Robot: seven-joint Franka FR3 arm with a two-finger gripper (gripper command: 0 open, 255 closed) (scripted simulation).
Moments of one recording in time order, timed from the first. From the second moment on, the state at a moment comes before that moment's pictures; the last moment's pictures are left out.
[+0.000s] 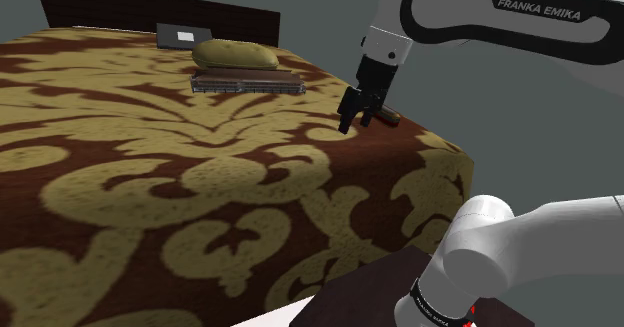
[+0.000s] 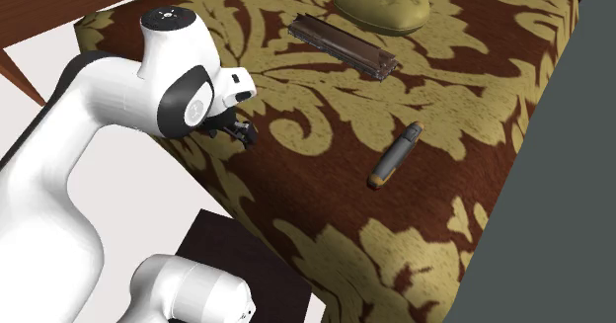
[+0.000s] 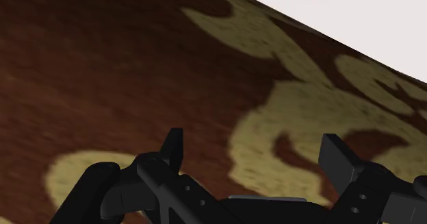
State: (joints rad) arm 0.02 -0.81 0.02 -2.35 0.07 1.65 0.06
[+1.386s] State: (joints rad) arm -0.11 -0.40 -0.30 -2.08 -0.09 1.77 -0.23
